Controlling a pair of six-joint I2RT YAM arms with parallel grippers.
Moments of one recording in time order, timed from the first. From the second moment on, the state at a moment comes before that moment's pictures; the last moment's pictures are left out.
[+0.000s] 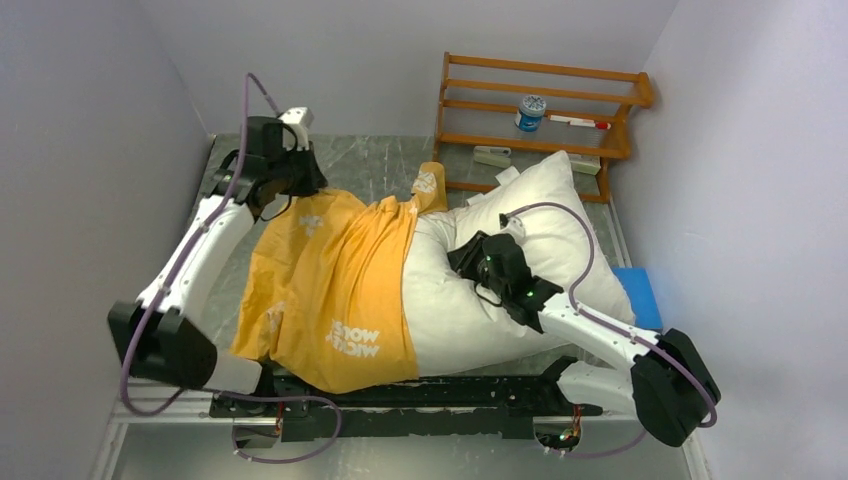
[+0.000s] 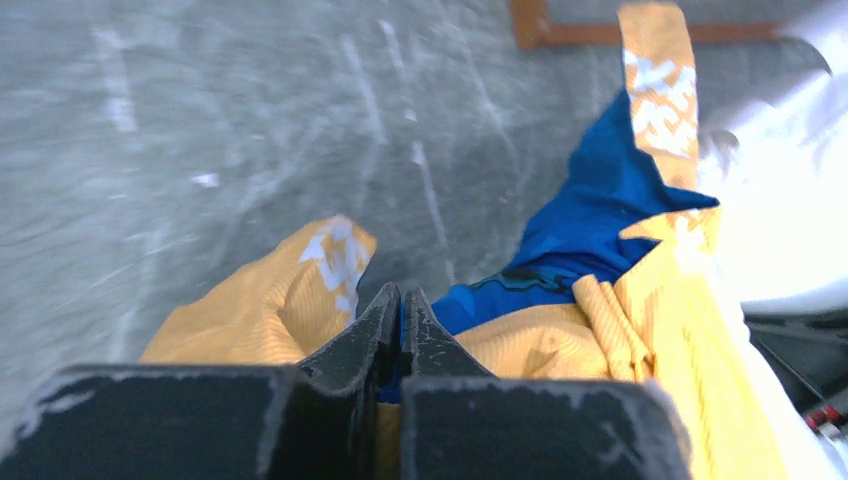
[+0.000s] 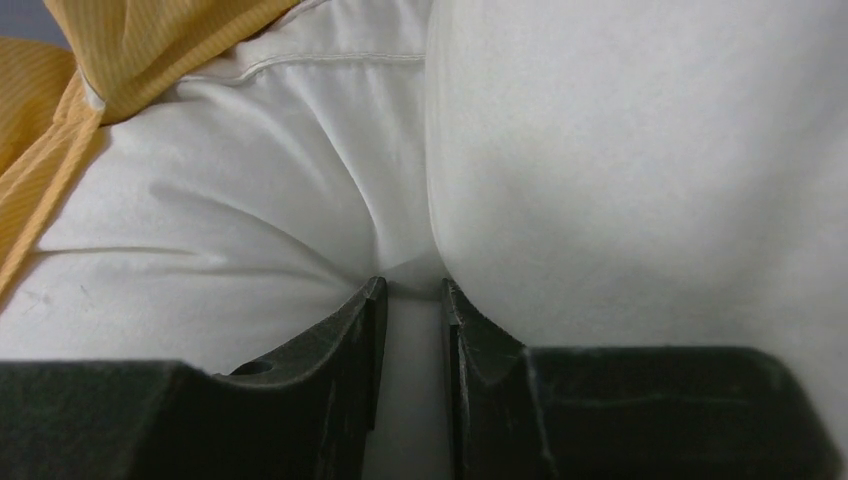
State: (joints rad) left arm -0.23 1.46 1.37 -0.54 0.24 -0.22; right arm 0.66 1.12 0.49 0.12 0.18 0.90
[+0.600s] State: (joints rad) left arm 0.03 1.13 1.20 -0.67 -0.37 -0.30; right arm 0.66 1.20 0.61 -0.02 0.21 0.95
